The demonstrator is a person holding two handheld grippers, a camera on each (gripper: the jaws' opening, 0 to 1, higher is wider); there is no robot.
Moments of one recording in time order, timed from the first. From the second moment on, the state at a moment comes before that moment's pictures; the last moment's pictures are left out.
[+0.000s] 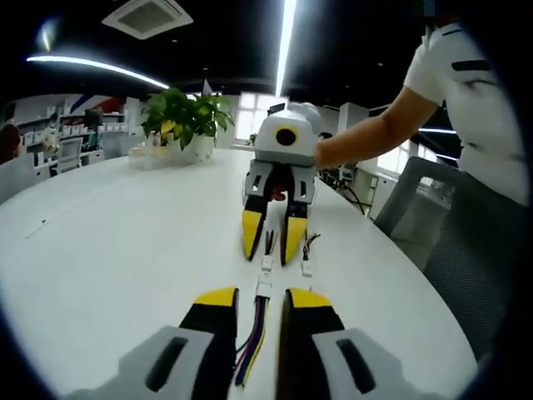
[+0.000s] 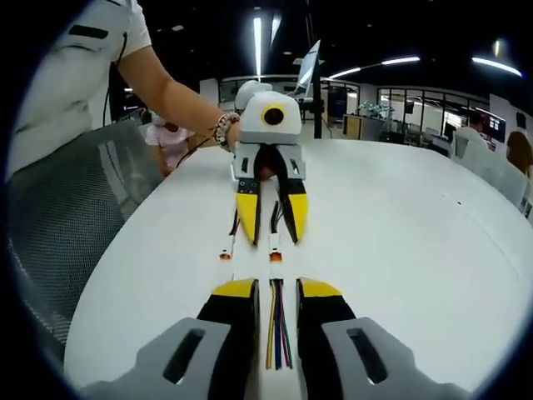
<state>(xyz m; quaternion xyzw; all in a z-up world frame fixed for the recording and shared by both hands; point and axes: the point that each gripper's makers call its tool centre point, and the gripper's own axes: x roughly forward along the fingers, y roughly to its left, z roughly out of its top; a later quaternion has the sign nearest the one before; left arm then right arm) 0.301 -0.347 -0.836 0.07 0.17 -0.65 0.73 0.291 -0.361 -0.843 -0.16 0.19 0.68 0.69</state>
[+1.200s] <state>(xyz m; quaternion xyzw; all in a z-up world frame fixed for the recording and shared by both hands) 0.310 -0.347 -0.843 0.09 0.15 -0.66 0.73 0.294 -0.361 -0.844 -0.16 0.17 0.68 0.70</state>
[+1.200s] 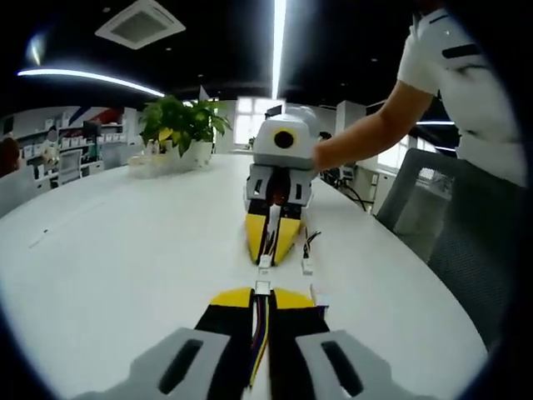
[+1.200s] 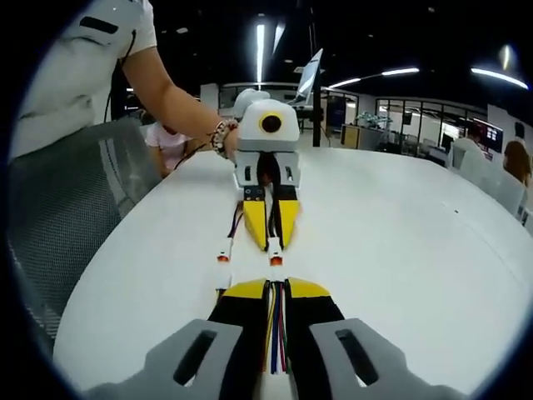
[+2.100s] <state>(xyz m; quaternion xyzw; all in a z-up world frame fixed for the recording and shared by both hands) 0.284 -0.341 -0.804 0.08 0.14 -0.67 0.72 0.290 -0.367 -0.819 -0.16 0.17 0.67 0.70</state>
